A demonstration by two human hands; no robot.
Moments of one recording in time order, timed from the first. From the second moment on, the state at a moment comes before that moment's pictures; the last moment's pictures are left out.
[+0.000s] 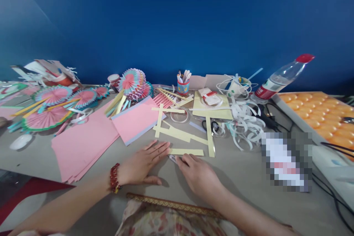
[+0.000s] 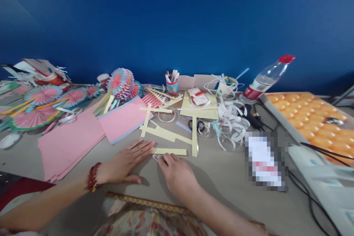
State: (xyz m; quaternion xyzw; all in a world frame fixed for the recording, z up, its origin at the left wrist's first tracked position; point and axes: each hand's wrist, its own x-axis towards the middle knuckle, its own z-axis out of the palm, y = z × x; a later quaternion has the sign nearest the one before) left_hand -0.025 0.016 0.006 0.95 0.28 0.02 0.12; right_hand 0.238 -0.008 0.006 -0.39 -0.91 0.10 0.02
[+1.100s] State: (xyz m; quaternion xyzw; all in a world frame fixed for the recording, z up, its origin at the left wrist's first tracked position) left_hand -0.042 0.070 0.005 0.96 0.21 0.06 0.19; right_hand 0.238 -0.009 0.005 -0.40 -0.91 0.08 0.01
